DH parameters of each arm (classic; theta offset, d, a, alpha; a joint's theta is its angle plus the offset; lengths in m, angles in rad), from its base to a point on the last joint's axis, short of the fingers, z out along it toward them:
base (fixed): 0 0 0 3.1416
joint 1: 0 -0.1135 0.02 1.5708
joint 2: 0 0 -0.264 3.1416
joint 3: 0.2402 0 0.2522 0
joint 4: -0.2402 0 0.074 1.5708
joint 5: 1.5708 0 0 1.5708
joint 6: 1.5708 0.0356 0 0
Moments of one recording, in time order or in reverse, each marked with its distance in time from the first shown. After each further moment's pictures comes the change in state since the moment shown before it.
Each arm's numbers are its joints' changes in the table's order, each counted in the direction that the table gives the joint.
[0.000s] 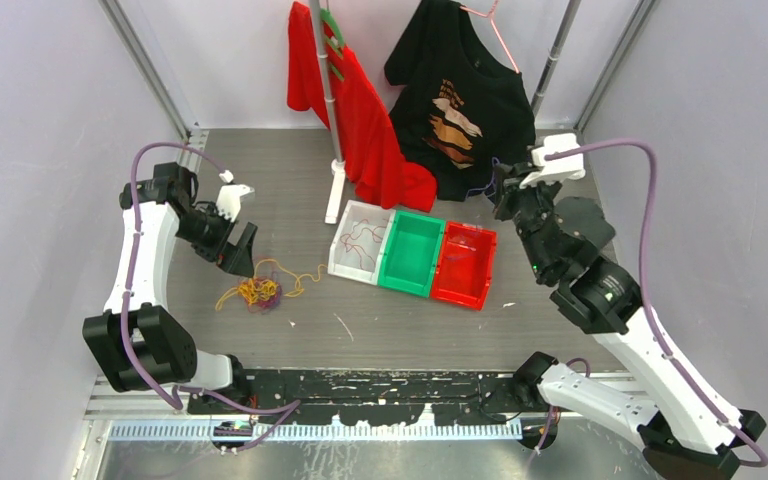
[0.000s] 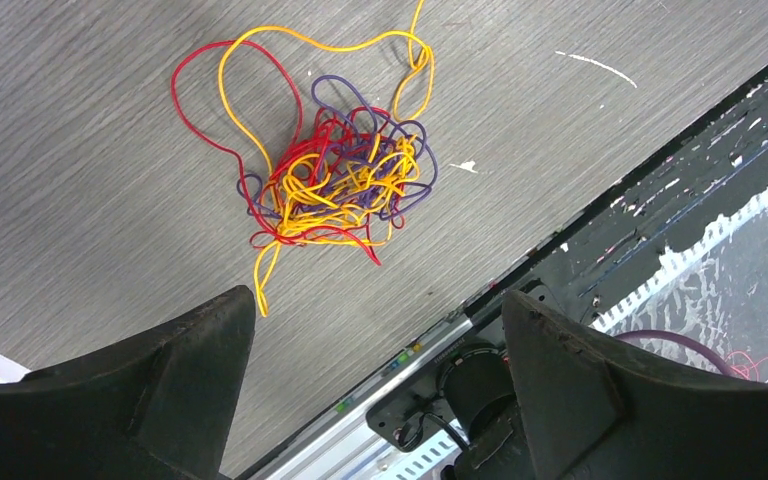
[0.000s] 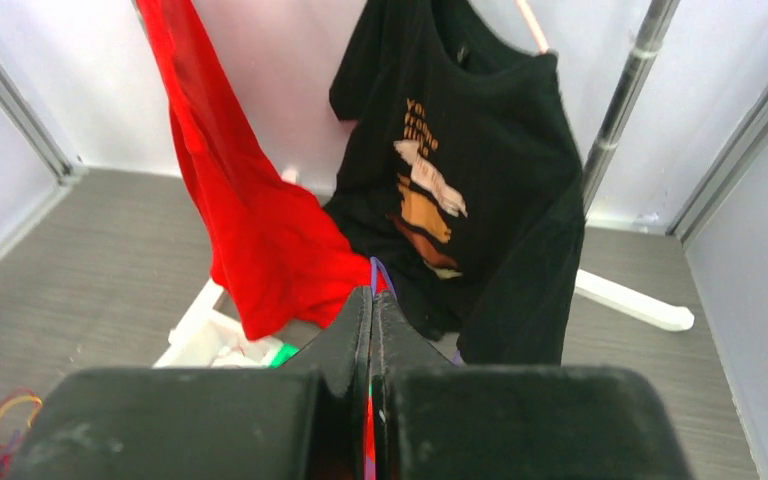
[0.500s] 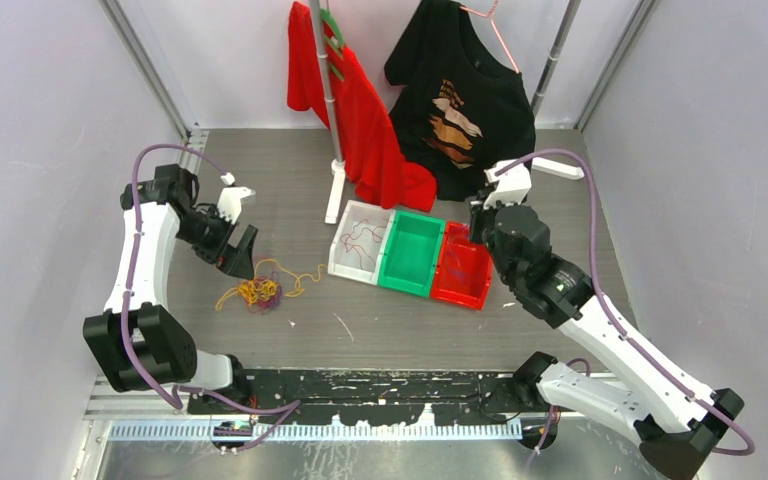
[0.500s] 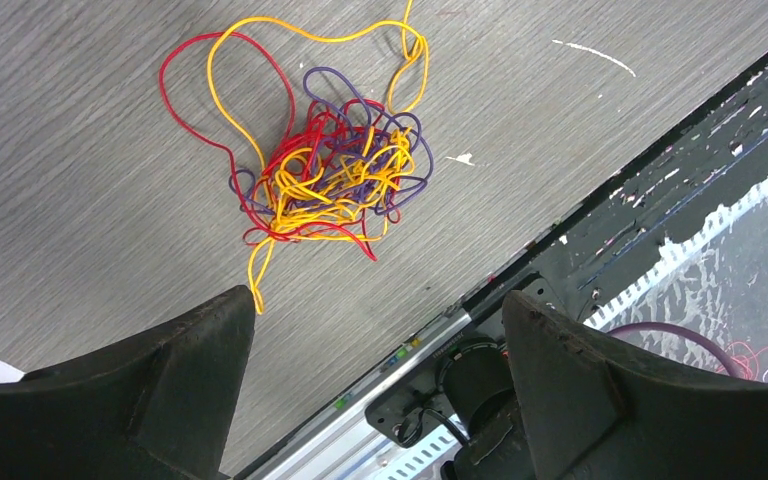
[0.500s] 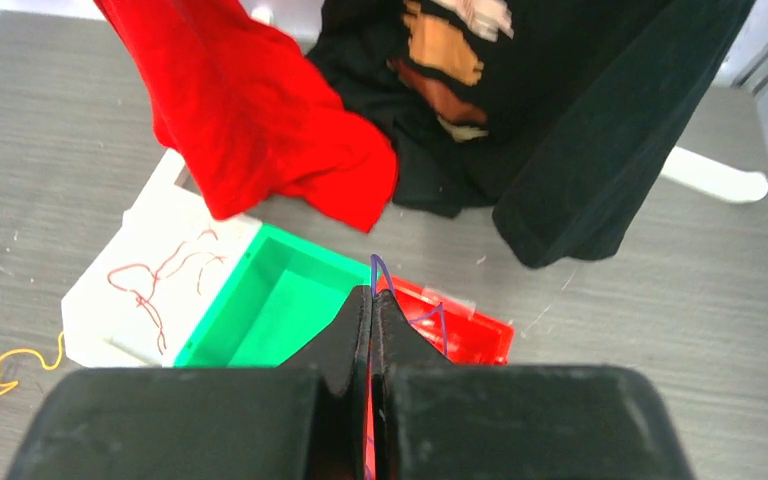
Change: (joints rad) left arm 0.000 0.000 -0.011 -0.012 0.000 0.013; right arm 0.013 0.037 -0.248 -0.006 -0.007 0.133
